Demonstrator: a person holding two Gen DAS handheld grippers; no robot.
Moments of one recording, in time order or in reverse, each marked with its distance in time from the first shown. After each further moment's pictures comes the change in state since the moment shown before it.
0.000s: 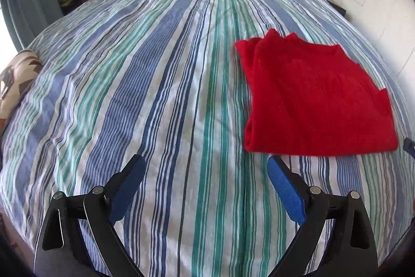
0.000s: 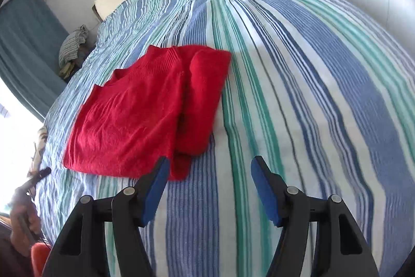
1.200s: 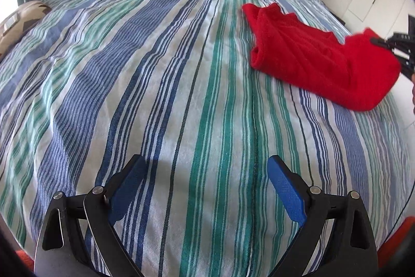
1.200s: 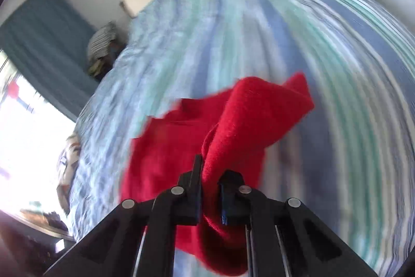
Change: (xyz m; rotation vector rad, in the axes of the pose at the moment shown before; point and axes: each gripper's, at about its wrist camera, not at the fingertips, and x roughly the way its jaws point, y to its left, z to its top) left arm 0.001 0.020 -0.086 -0.147 0.019 -0.118; right arm 0.064 0.163 0.116 -0.090 0.059 0.195
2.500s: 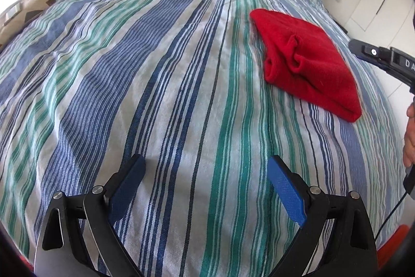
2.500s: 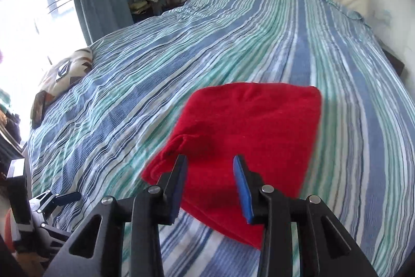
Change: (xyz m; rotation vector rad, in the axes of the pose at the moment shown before) left arm 0.004 0.021 0.004 -0.049 0.002 -0.024; right arm 0.049 0.147 -0.096 -0.493 -0.018 -0.130
